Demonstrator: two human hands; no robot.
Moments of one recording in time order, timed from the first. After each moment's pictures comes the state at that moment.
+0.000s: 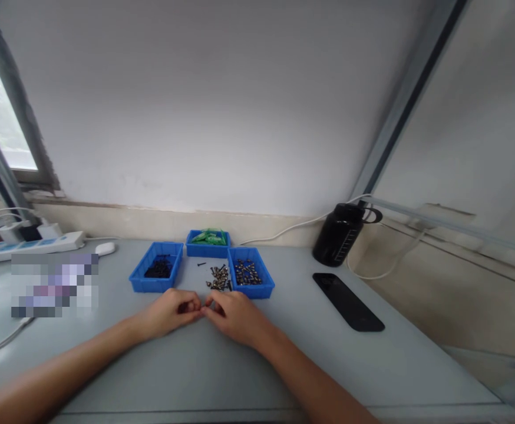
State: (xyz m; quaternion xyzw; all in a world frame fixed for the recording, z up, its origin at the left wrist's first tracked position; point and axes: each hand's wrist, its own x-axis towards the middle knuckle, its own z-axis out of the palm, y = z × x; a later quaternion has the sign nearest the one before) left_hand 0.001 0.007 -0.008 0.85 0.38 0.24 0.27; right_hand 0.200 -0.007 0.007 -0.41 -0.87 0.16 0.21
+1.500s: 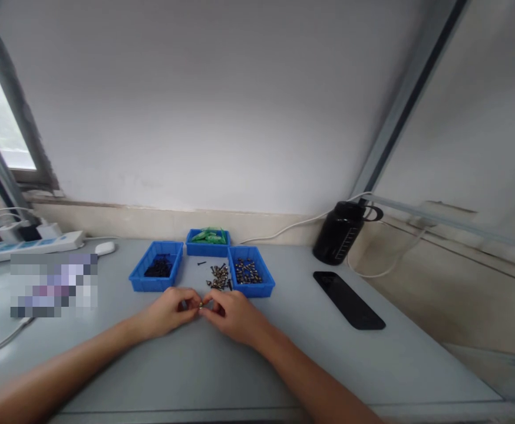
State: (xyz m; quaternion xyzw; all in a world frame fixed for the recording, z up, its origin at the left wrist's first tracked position) left_hand 0.002 0.004 -0.005 0.84 0.37 0.26 0.29; right_hand 0.198 -0.008 0.004 -0.40 -0.87 0.18 0.25
